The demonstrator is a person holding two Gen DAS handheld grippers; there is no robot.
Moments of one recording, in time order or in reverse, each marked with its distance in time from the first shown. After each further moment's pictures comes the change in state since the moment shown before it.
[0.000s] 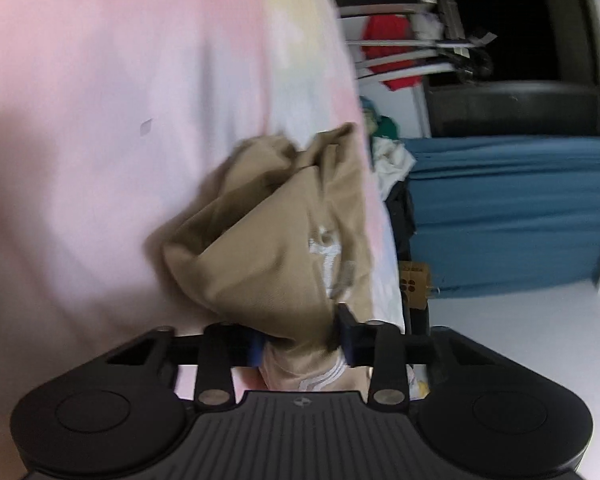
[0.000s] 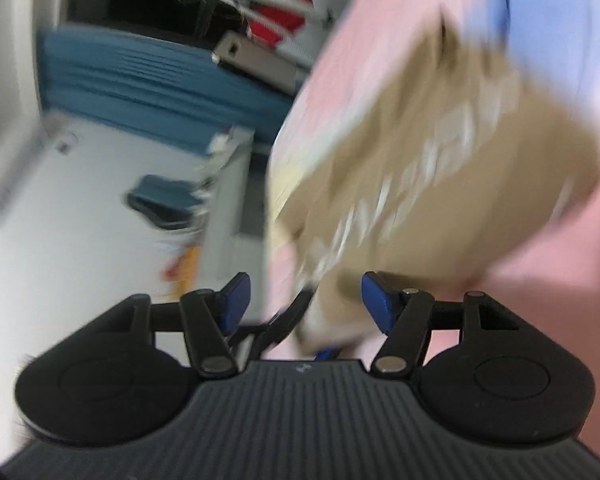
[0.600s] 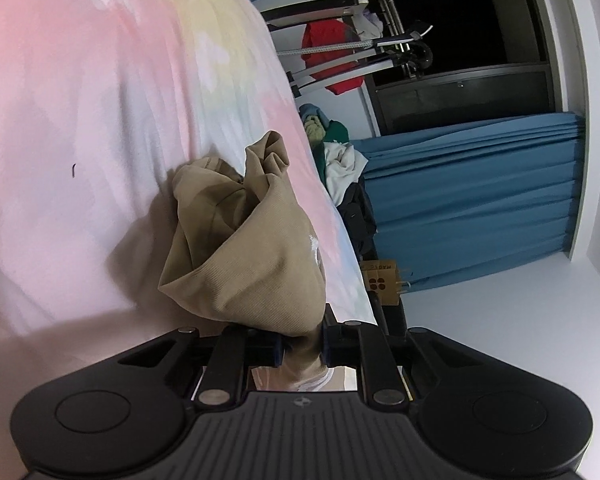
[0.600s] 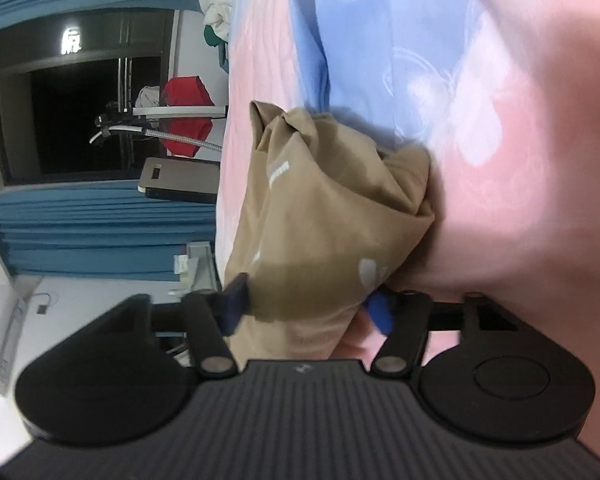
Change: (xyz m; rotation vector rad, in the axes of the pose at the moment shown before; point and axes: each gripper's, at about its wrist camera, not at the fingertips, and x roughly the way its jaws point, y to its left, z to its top) left arm 0.003 -0.028 -0.005 0.096 -0.034 -0.094; right arm -0.023 -0.053 0.007 0.260 -0.349 -0.123
